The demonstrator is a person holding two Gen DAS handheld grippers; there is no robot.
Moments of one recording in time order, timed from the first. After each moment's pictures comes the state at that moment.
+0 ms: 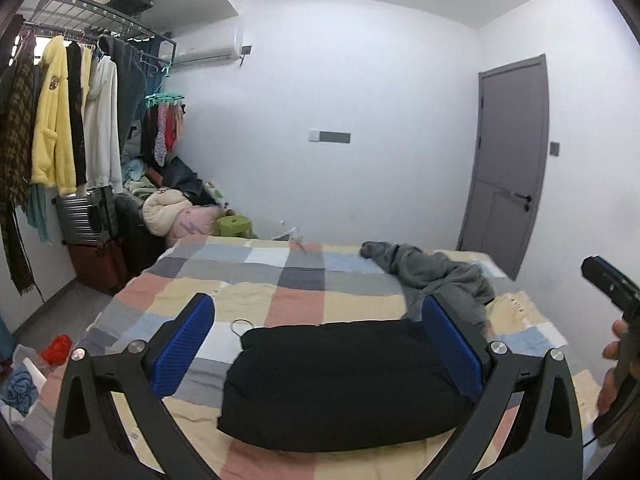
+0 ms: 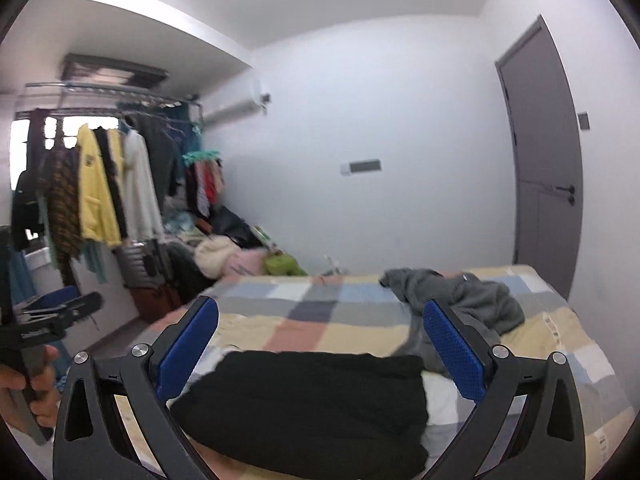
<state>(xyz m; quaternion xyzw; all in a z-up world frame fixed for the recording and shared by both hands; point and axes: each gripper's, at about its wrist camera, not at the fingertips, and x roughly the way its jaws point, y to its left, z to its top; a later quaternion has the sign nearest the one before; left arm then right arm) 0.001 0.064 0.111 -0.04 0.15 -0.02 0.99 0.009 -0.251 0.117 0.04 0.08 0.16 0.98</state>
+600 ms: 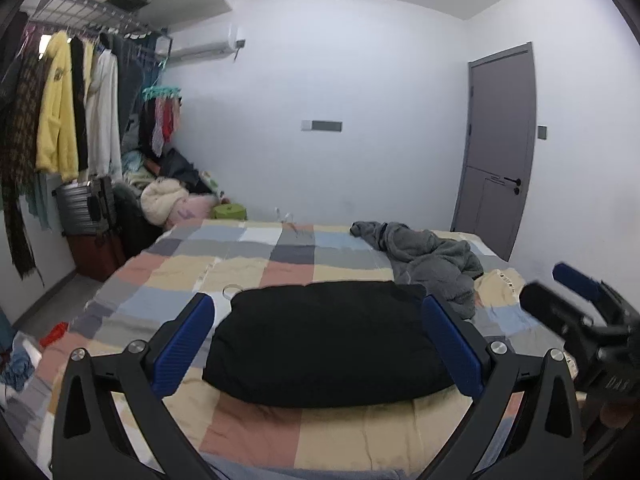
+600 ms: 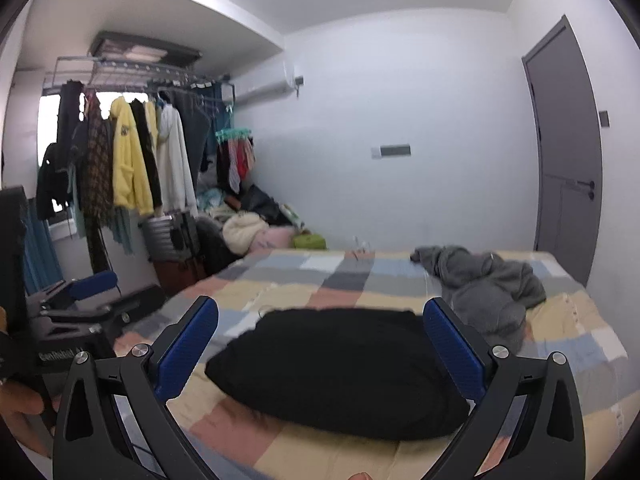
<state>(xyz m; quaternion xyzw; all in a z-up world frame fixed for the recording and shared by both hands) -0.052 0.032 0.056 -0.03 0.17 -0.01 0.98 -0.040 -0.201 0.047 0.02 0.13 0.19 0.97</state>
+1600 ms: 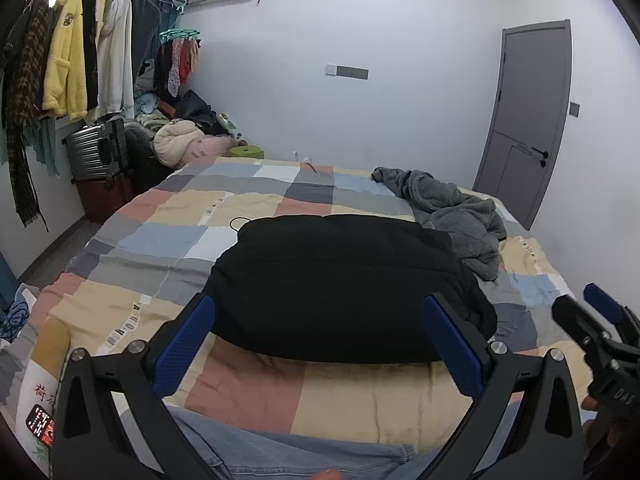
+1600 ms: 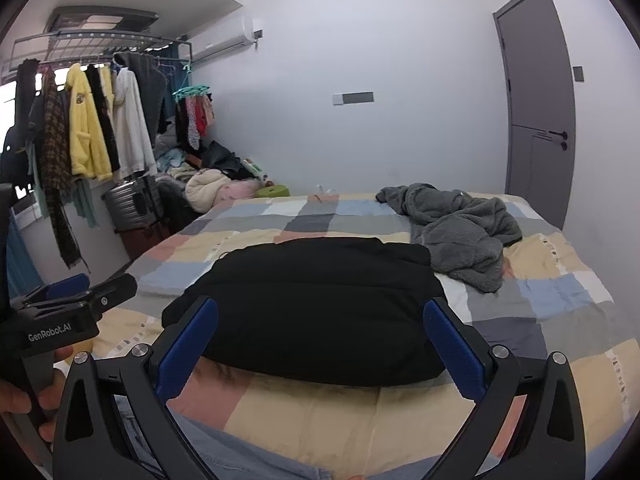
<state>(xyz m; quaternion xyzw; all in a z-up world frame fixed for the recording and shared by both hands) -0.026 0.028 -0.013 -0.05 0.26 0.02 0.96 -0.027 -0.213 -0.012 0.03 0.21 0.12 0.97</state>
